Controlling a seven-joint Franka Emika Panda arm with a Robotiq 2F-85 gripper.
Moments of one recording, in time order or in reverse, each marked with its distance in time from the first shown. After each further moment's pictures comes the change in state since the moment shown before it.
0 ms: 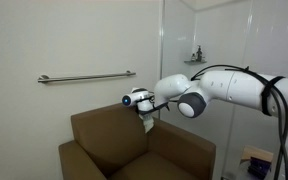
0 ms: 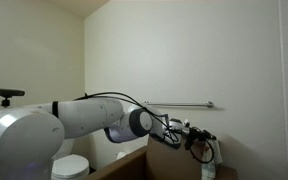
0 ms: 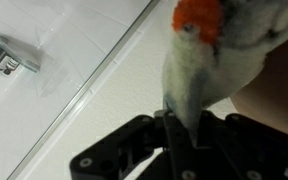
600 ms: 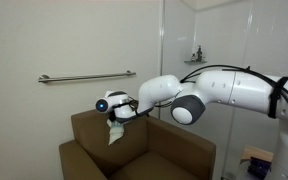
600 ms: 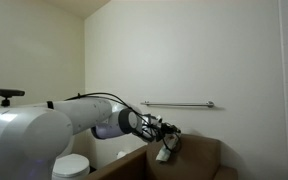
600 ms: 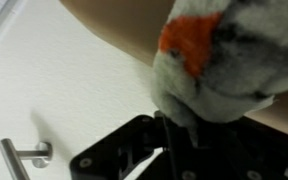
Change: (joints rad) arm 0.228 -0.010 0.083 0.024 0.002 0.061 0.000
